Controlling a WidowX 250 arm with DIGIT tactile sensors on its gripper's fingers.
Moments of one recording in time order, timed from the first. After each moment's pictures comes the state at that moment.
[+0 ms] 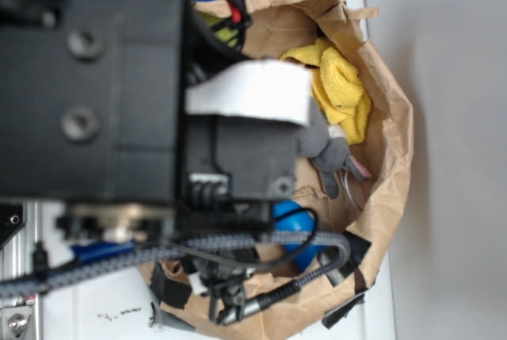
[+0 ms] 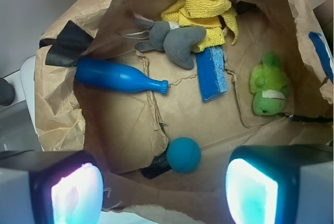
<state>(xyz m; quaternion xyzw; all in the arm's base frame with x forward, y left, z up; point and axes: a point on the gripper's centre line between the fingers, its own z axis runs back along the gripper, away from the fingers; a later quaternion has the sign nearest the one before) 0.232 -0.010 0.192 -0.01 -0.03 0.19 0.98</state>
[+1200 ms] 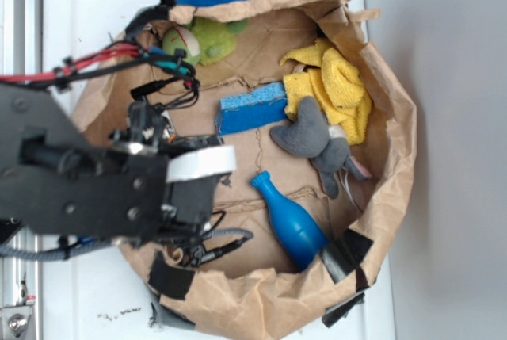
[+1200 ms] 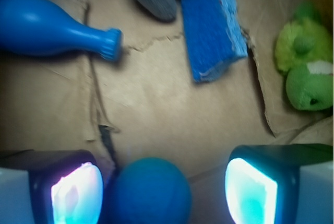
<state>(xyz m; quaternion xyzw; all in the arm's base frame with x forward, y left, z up) 0.214 0.007 0.071 0.06 -0.04 0.18 0.98</state>
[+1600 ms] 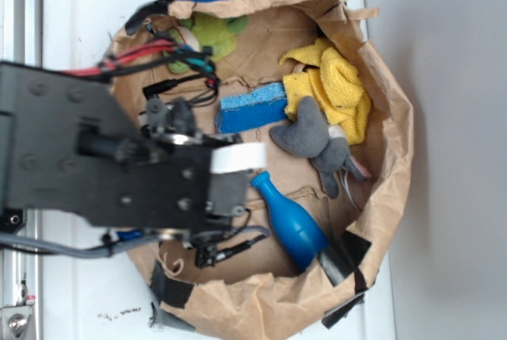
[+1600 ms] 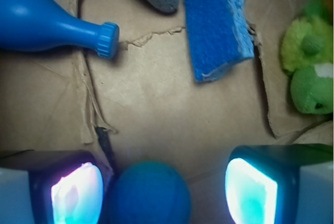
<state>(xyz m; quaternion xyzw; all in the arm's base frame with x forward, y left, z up) 0.224 0.004 0.072 0.06 0.00 0.17 0.98</state>
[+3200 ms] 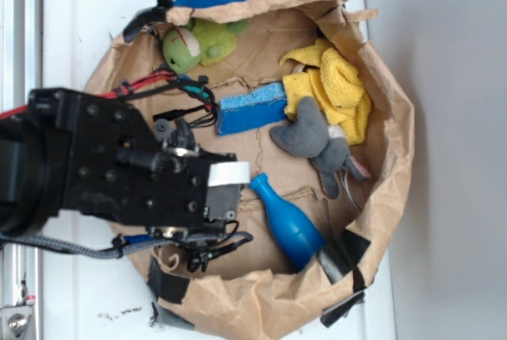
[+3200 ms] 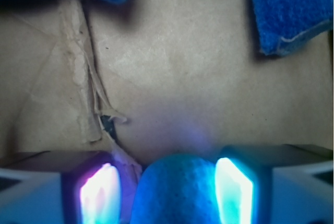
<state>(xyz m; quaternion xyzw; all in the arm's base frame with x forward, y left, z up) 0.218 -0.003 0.029 0.03 0.00 0.14 0.99</state>
